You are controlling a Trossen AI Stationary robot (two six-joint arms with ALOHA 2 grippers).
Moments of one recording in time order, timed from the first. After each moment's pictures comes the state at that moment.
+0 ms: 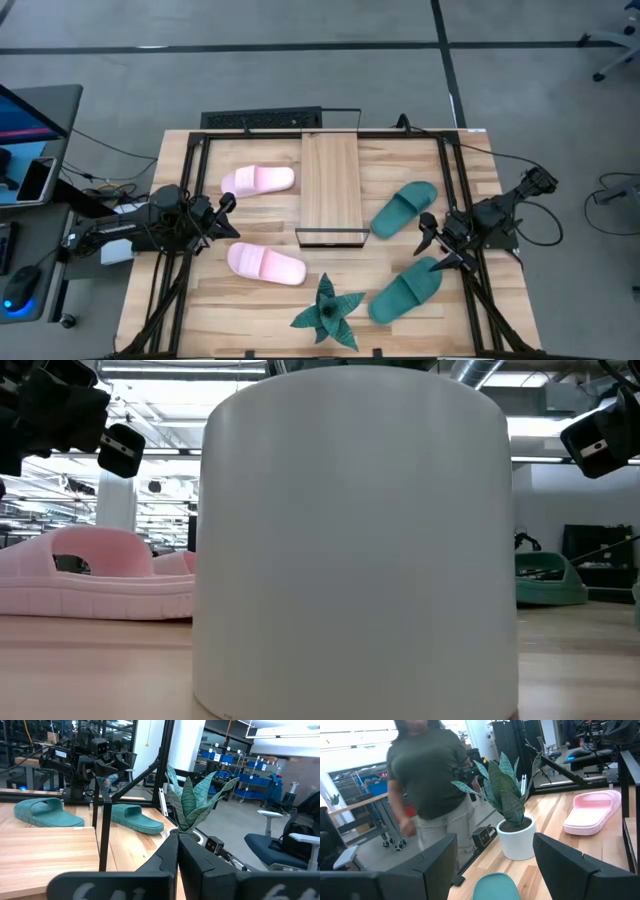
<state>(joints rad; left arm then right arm) 0.22 0.01 0.01 0.10 0.67 -0.23 0.55 0.01 0.01 0.02 -0.08 0.26</state>
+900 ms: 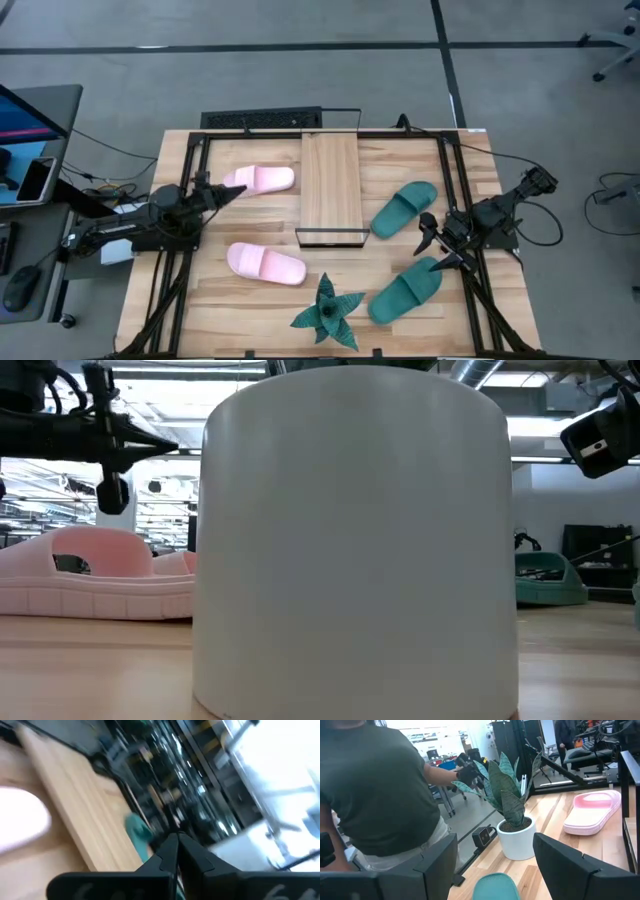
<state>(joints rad) 0.22 0.01 0.01 0.10 -0.14 -1.06 0.55 0.01 0.01 0.02 -0.08 0.26</state>
